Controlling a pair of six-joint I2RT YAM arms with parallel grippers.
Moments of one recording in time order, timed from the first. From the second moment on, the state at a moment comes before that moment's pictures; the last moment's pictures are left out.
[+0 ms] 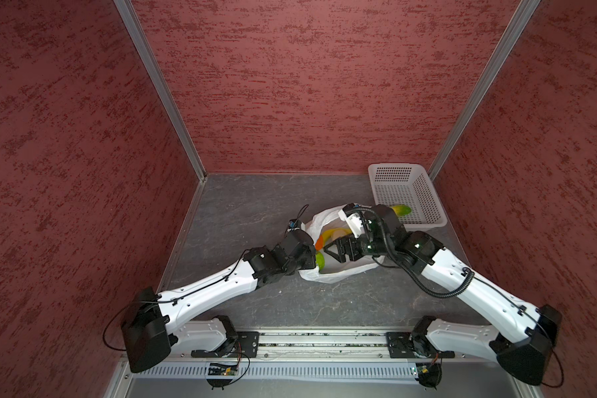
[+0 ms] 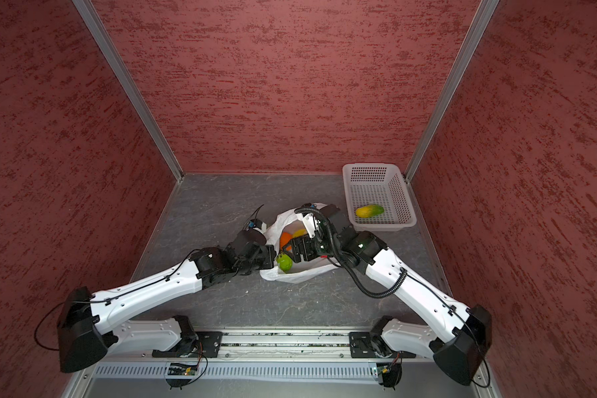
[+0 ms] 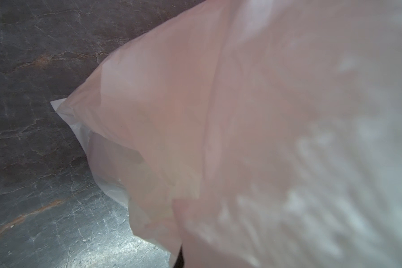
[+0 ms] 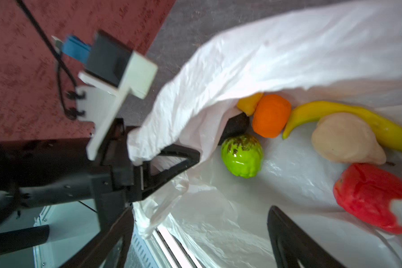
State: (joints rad) left arm -0.93 1.22 0.92 -0.50 -0.16 -0.88; right arm 0.74 1.18 1.09 -0.64 -0.31 0.39
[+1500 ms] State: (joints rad) left arm -1.03 1.20 0.88 -0.61 -0.20 -0.96; right arm 0.78 1.67 0.89 -0.06 -0.19 0.54
